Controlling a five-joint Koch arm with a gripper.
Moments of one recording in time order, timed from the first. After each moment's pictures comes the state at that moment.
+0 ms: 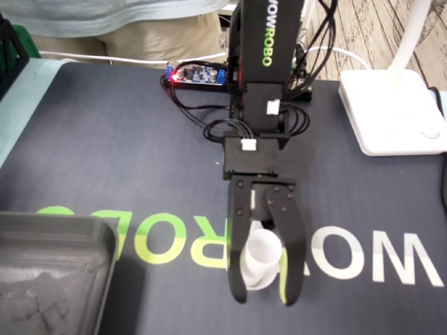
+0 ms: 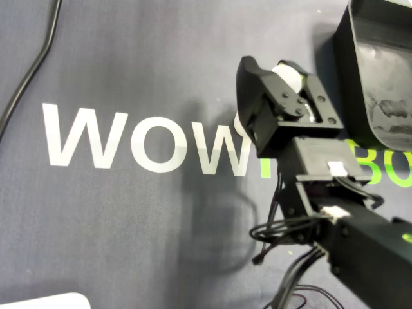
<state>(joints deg) -3.0 88.1 146.5 -42.8 -92.6</state>
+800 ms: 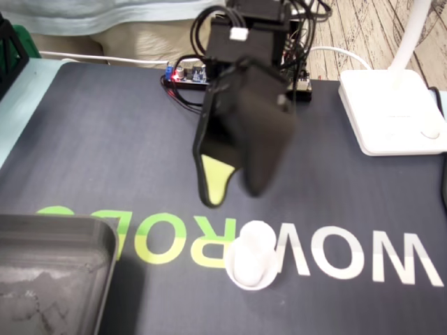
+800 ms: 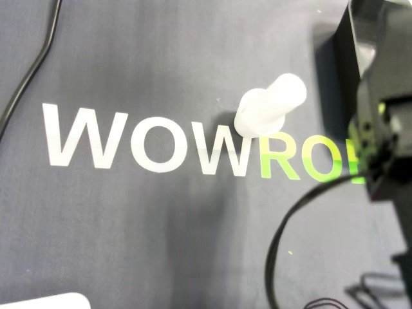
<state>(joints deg) 6.2 131.4 150.6 2.5 -24.9</state>
